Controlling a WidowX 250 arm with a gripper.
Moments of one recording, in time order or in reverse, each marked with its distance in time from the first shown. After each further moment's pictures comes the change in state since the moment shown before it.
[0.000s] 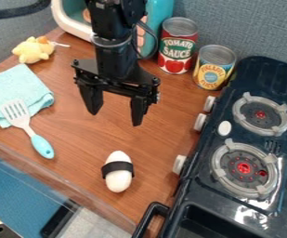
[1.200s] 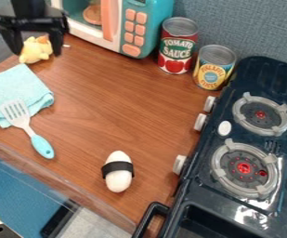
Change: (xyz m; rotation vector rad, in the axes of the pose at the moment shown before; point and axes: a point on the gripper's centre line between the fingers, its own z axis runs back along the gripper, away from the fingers) arm 0.073 0.177 0.008 0.128 -0.104 0.389
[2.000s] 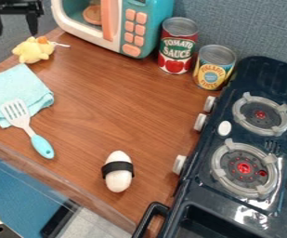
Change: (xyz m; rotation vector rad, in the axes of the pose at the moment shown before) arm 0.070 0.046 -0.053 0.056 -0.052 0.094
